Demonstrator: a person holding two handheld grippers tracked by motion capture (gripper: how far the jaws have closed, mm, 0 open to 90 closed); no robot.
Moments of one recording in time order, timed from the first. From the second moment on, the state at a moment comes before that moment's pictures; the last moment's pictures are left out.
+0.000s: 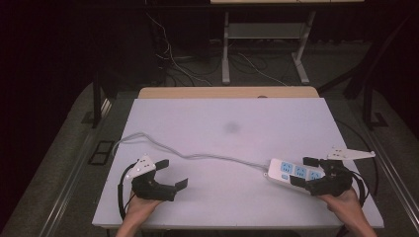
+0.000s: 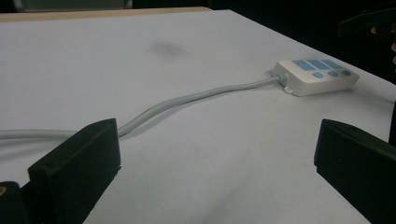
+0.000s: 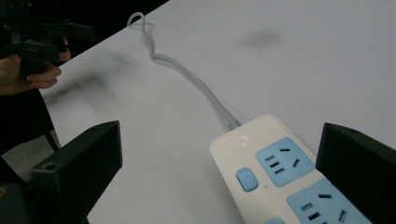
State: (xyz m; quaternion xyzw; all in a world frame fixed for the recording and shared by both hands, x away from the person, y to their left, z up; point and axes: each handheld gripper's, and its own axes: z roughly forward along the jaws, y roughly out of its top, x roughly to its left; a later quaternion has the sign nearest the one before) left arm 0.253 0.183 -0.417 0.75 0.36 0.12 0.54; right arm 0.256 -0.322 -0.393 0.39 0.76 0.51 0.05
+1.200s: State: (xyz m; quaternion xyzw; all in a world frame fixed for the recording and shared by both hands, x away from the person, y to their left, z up) left arm 0.253 0.182 -0.418 0.75 0.36 0.12 0.54; right arm 0.266 -0.352 -0.368 0.38 0.84 0.38 0.06
